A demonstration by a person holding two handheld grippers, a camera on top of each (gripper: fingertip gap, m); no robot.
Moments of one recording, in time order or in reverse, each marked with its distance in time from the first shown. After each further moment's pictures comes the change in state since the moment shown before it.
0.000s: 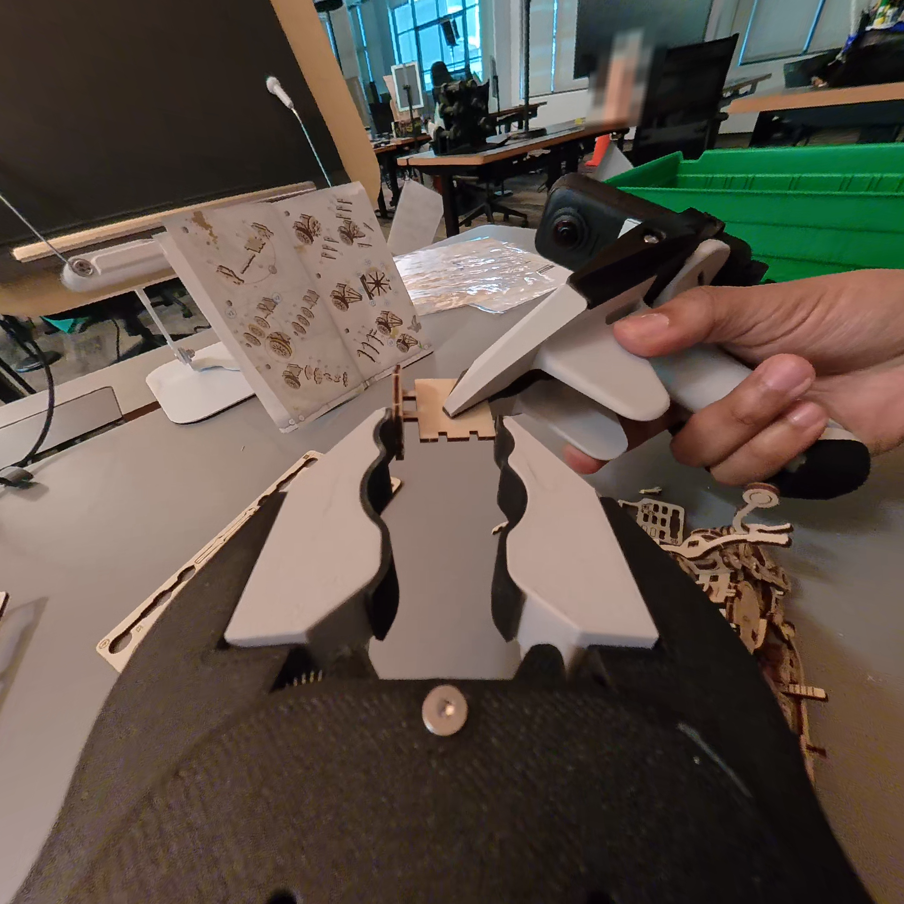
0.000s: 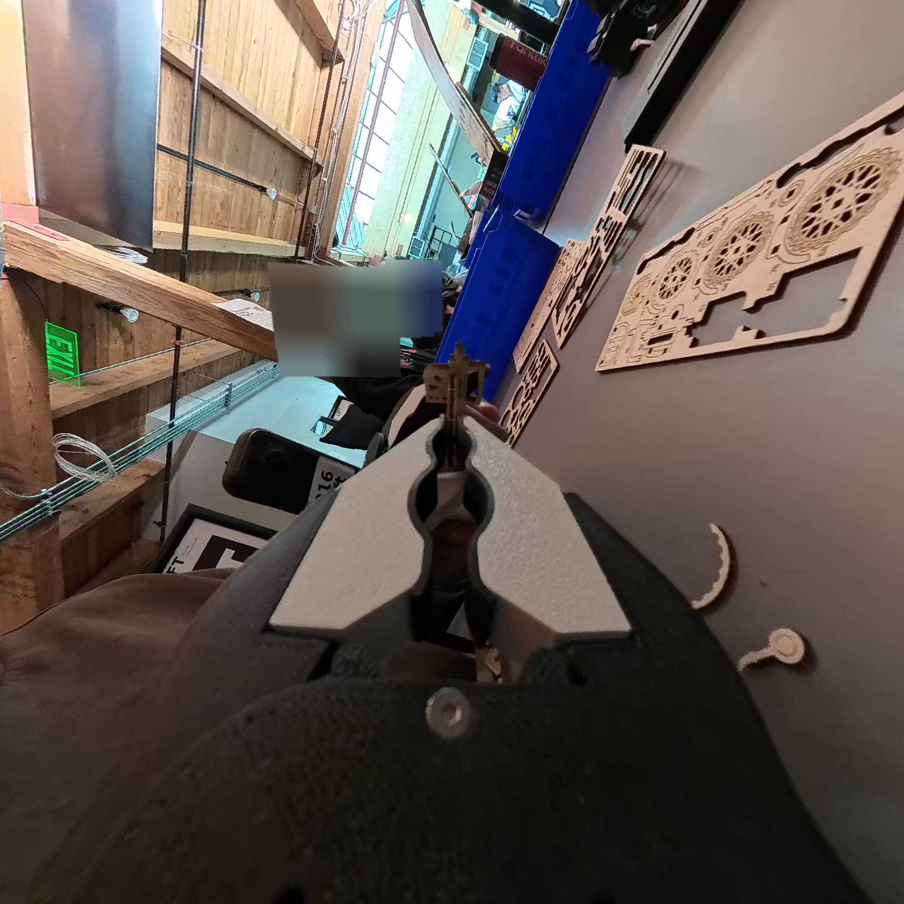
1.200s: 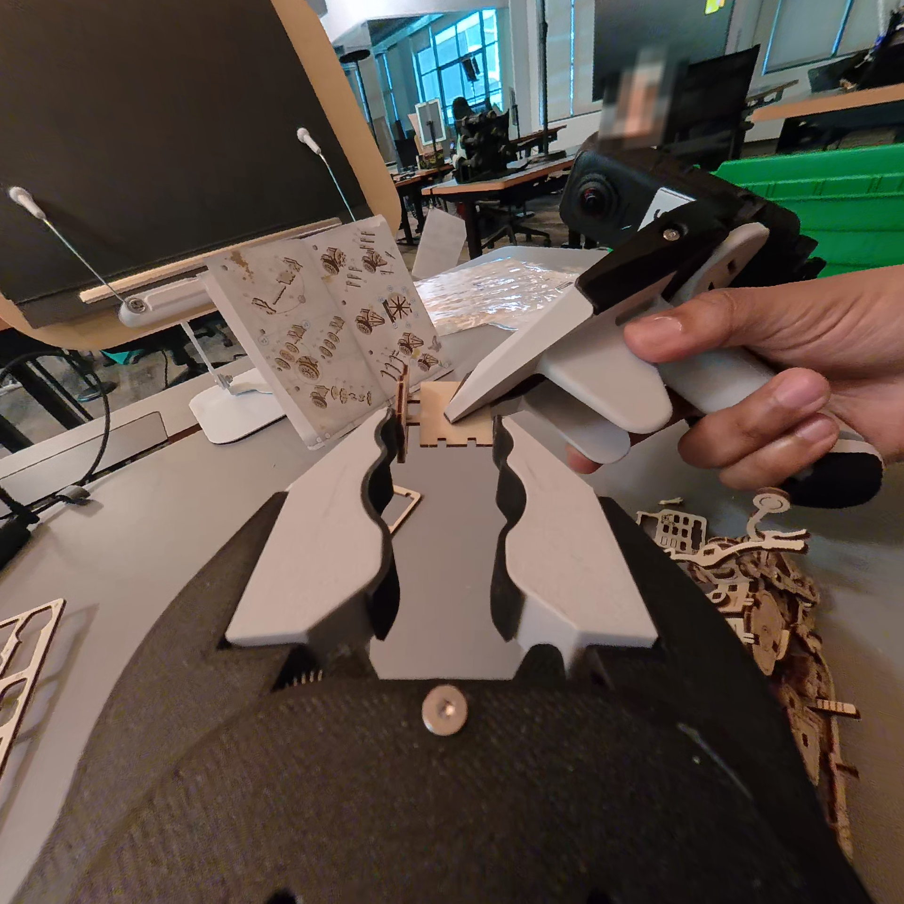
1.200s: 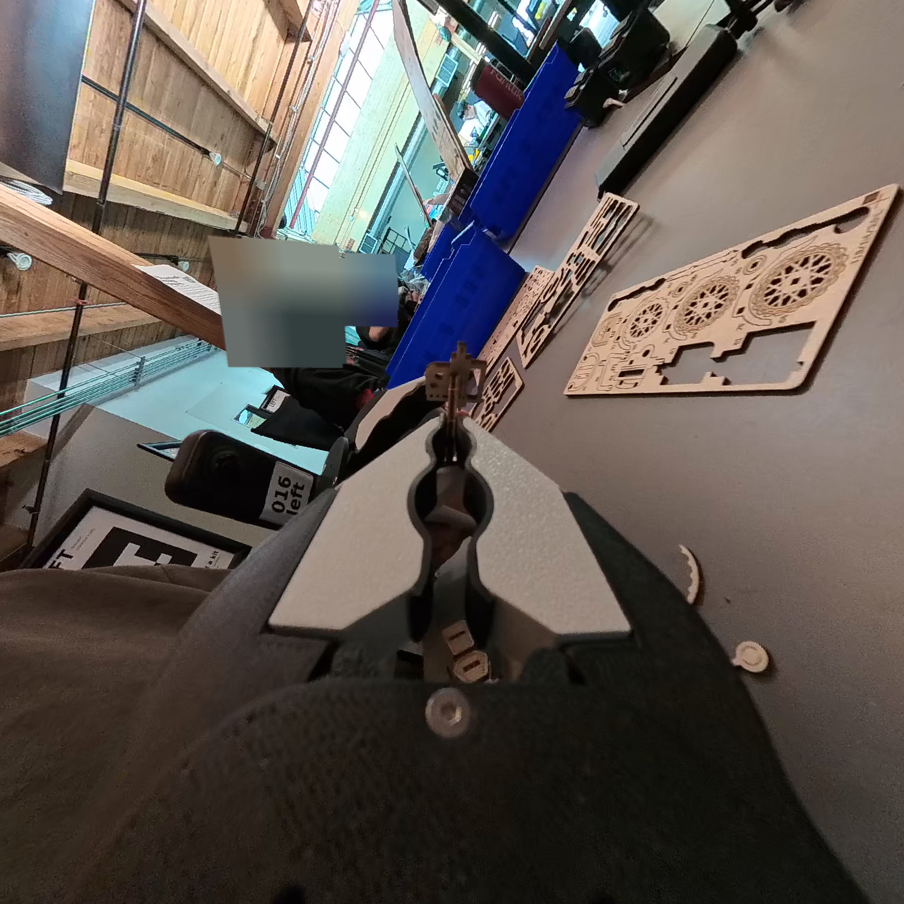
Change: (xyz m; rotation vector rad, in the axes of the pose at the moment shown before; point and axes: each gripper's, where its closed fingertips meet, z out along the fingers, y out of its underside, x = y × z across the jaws) left arm -0.004 -0.008 -0.005 0.047 -0.052 0.053; right arm -0.003 -0.002 0.003 0.017 0.095 -0.171
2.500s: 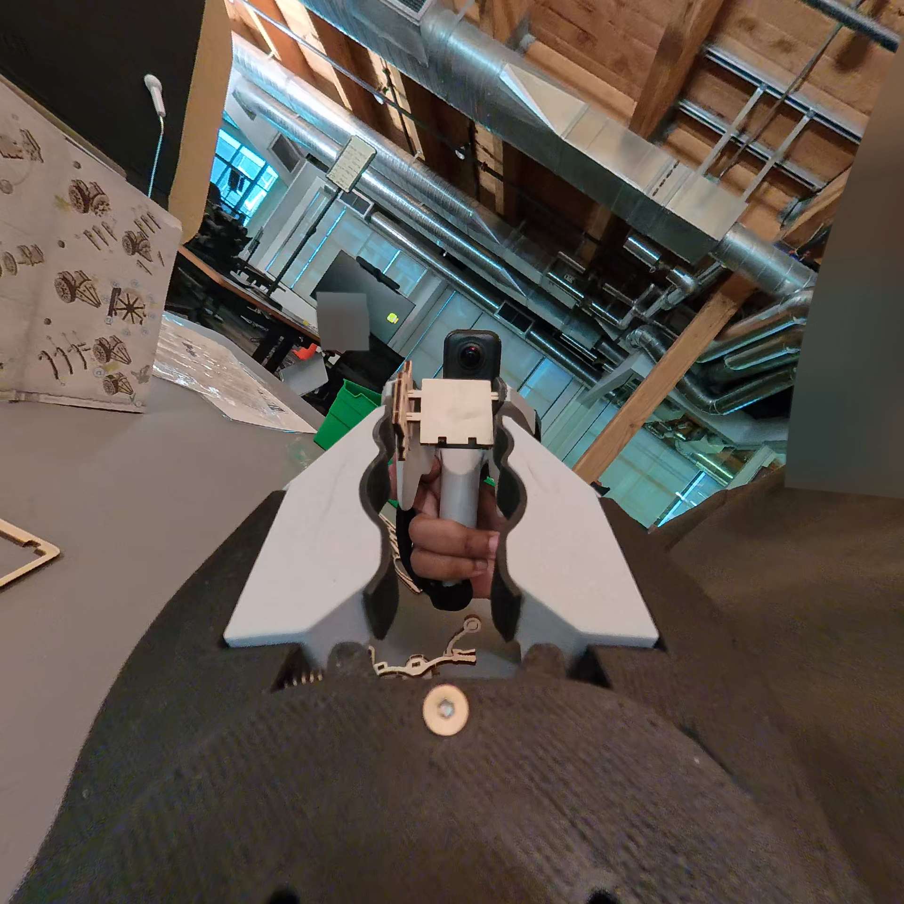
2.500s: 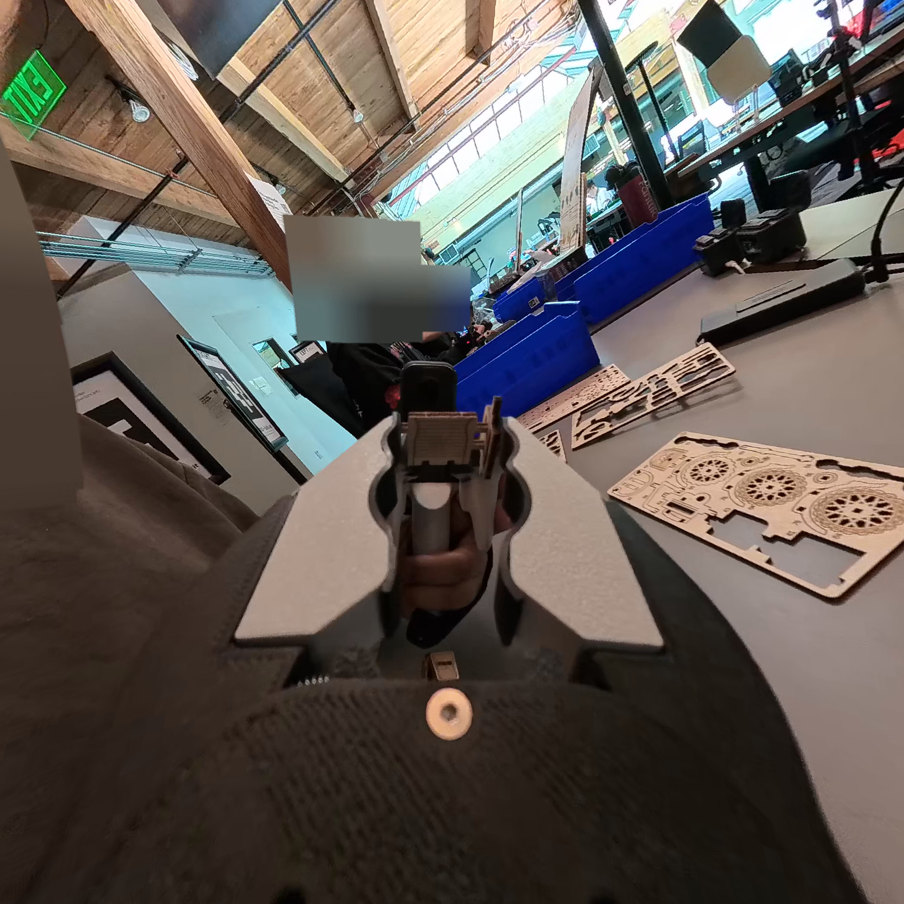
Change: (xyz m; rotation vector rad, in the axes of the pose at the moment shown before) left arm 0.017 -0.058 -0.024 0.350 0.558 -0.923; right arm -0.060 -0.015 -0.015 0.059 -0.217 -0.409
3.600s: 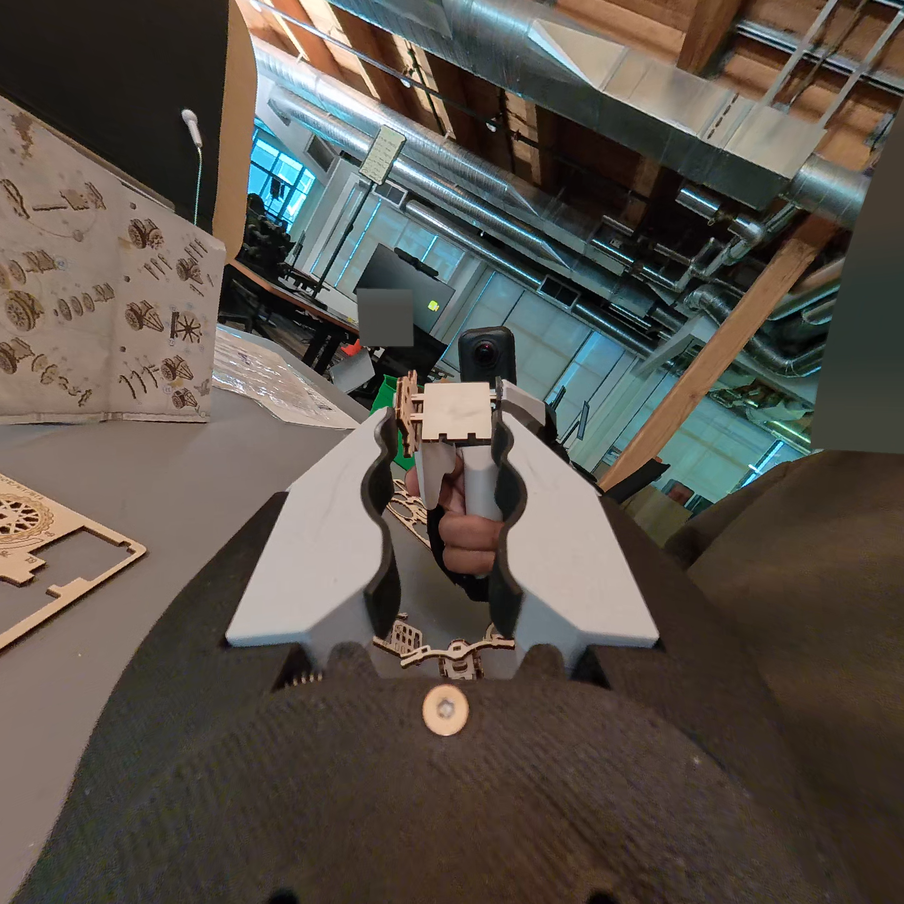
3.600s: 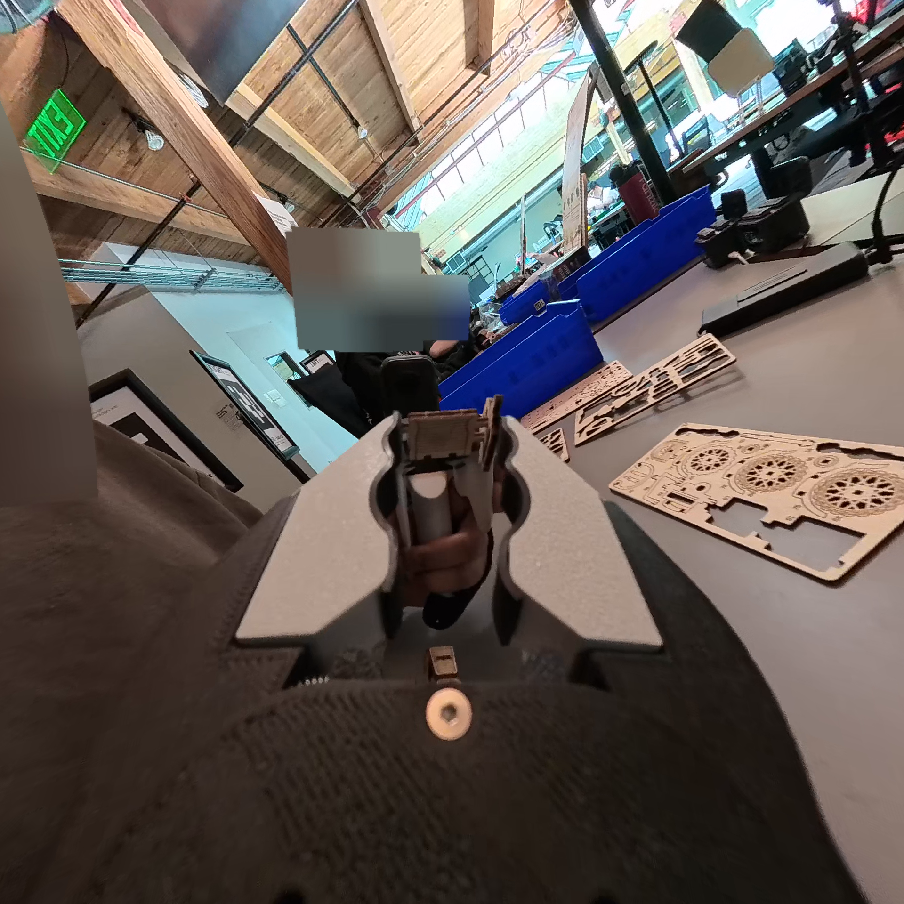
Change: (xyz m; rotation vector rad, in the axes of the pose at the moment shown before) left arm -0.008 -0.001 -0.005 -0.038 -0.077 0.120; right arm 0.008 0.002 -0.005 0.017 -0.012 0.045
